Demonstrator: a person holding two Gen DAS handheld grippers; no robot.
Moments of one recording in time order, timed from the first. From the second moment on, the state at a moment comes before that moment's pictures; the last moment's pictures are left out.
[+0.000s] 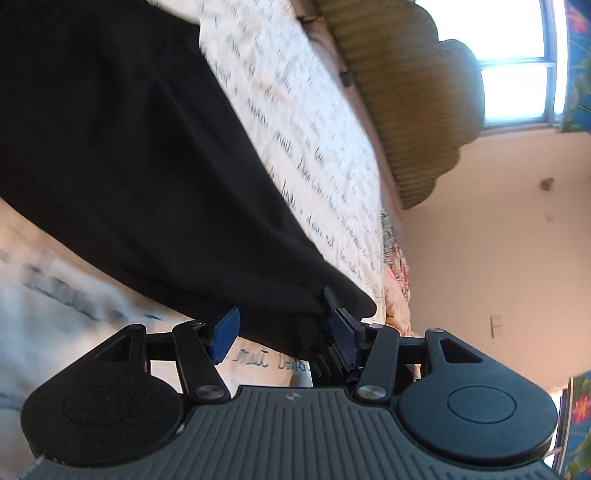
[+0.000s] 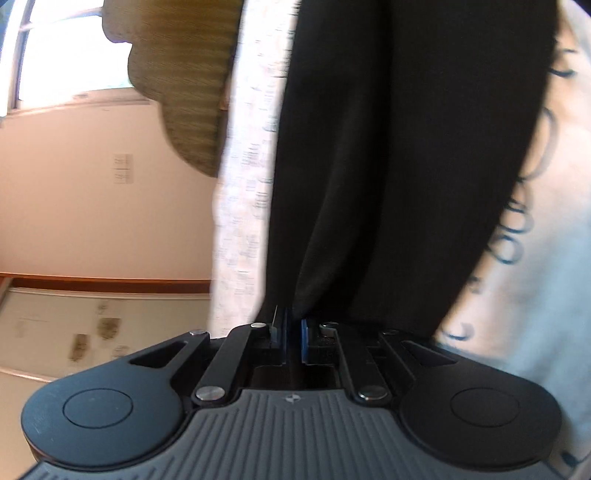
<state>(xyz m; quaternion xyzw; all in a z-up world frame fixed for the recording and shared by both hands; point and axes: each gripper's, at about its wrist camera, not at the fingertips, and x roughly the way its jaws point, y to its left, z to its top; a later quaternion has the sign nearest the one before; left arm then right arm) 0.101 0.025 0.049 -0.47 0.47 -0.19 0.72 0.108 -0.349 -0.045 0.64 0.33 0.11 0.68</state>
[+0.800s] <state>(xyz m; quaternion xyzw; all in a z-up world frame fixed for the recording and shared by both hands) 0.108 -0.008 0.052 -0.45 0.46 -0.01 0.77 0.107 -0.355 -0.059 0.71 0.32 0.16 0.61</state>
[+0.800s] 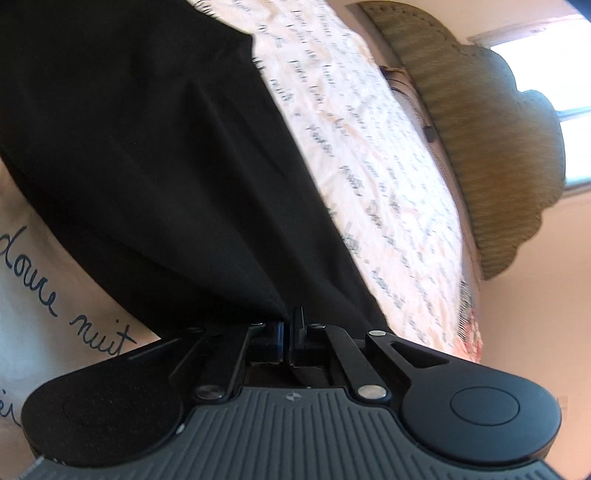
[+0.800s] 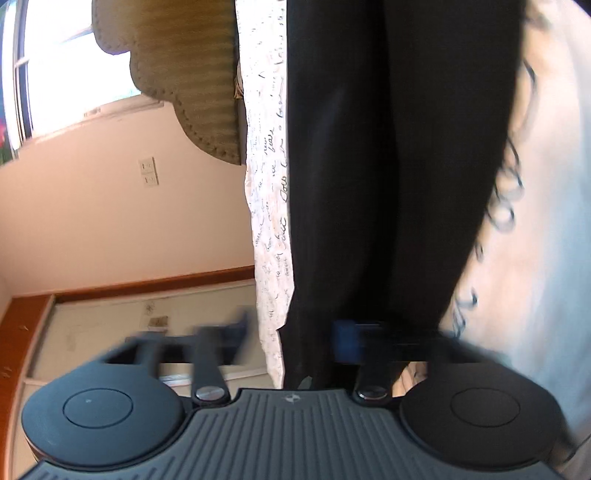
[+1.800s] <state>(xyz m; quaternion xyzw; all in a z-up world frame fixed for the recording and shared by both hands) 0.106 0.001 0.036 -0.44 0.49 -0.05 0.75 0.081 -0.490 -0.061 0.73 0.16 0.01 0.66</state>
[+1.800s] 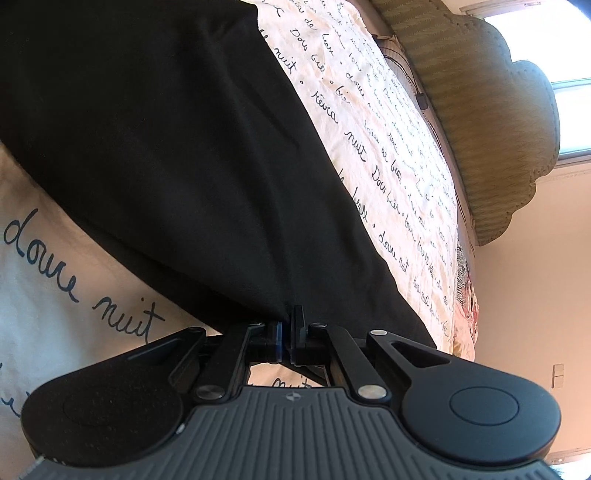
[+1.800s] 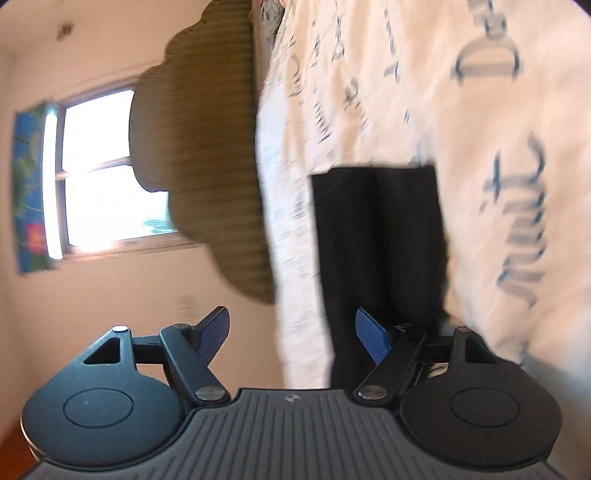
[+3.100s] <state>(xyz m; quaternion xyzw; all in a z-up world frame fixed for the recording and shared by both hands) 0.096 0.015 0.012 -0.44 0.49 -0.07 0.75 0.039 -0.539 -0.078 0.64 0.22 -0.07 0.73</state>
